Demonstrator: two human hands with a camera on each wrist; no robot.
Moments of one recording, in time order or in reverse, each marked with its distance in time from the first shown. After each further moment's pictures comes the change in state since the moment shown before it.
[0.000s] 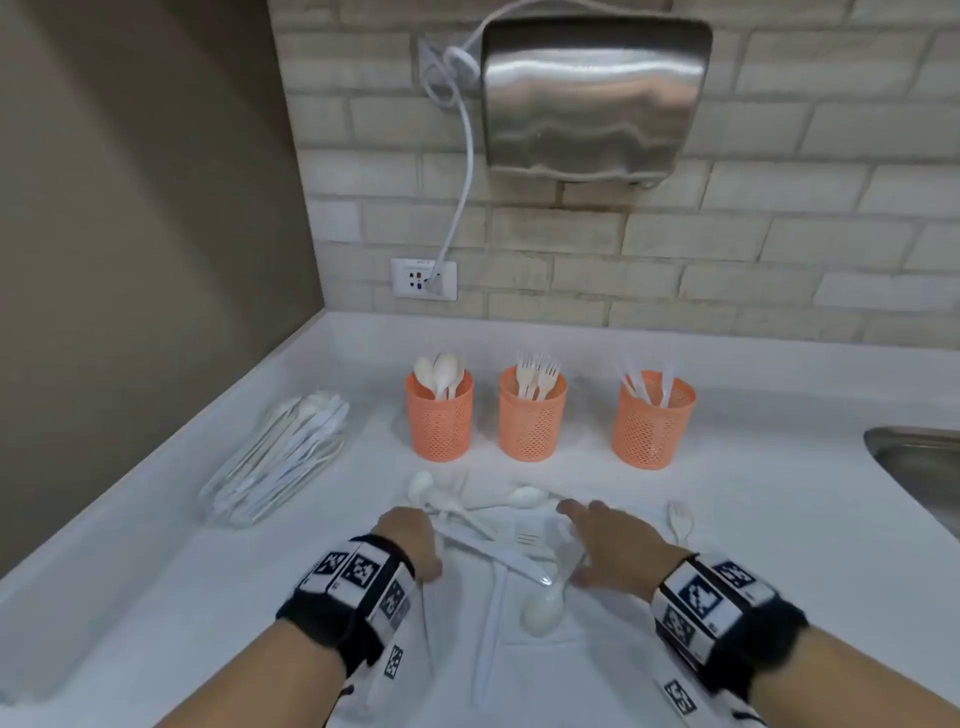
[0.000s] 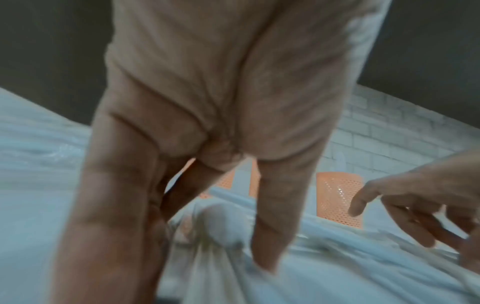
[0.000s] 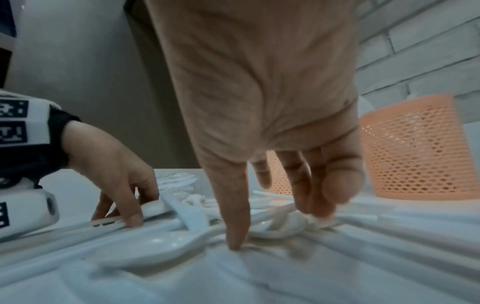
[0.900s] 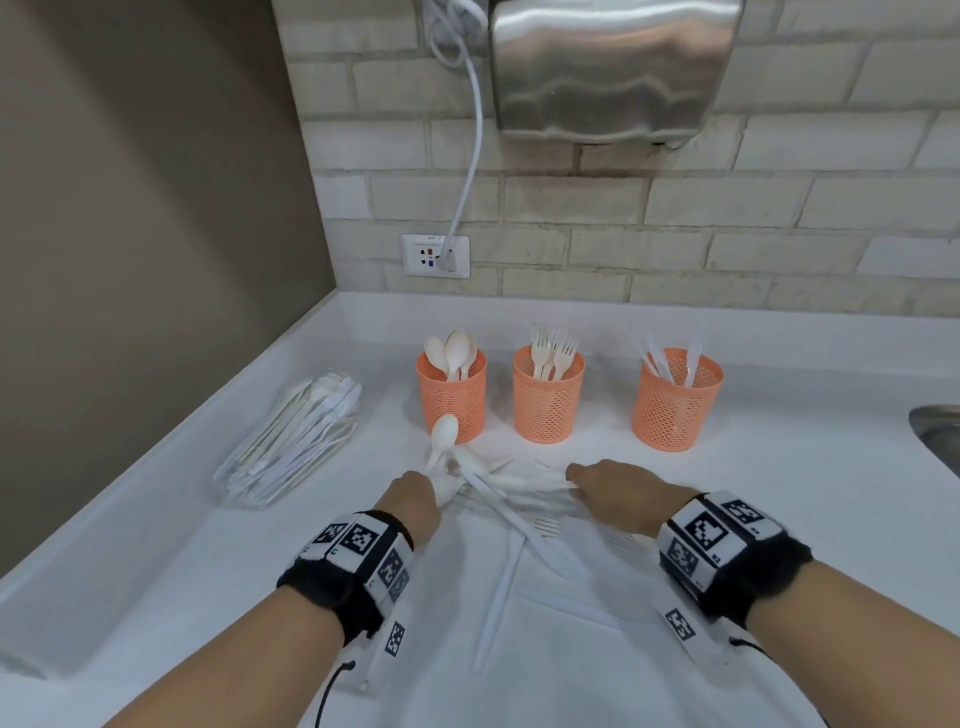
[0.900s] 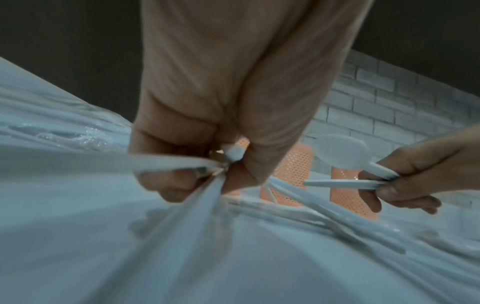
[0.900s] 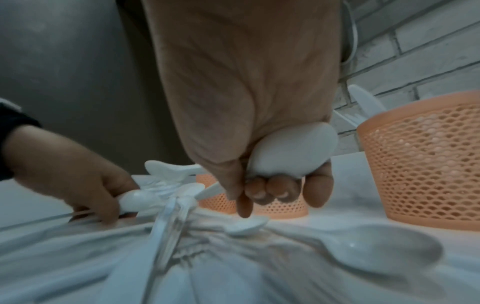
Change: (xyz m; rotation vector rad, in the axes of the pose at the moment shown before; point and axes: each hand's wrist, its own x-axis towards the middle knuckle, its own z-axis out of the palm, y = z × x) left_hand 0.013 -0.006 -0.006 -0.323 0.097 -0.137; right_hand 0.027 0.001 -0.029 -0.015 -0.033 -0.094
